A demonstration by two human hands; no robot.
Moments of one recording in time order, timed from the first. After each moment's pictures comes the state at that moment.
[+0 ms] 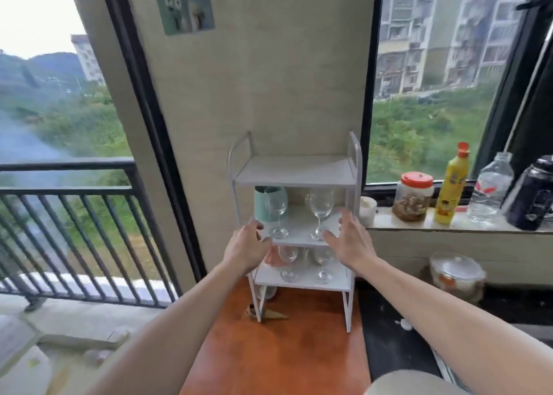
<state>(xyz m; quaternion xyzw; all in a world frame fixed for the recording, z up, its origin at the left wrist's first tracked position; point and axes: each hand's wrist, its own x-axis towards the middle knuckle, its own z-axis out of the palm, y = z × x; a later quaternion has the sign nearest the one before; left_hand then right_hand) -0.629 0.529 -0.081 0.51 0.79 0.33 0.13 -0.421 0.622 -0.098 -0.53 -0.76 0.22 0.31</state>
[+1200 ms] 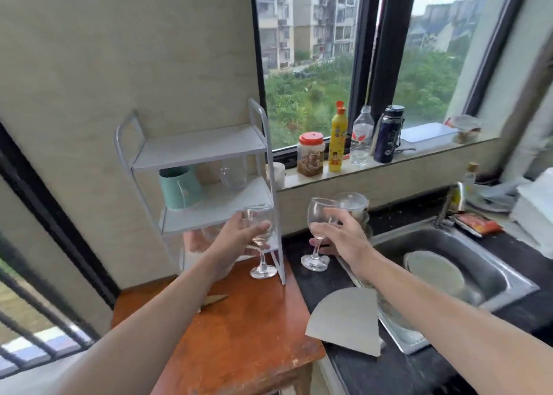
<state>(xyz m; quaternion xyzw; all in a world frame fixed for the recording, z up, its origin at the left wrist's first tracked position) -0.550 0.532 -0.110 0.56 0.50 0.39 0.53 -0.309 0.523 -0.134 -0.51 -0.47 0.52 0.50</state>
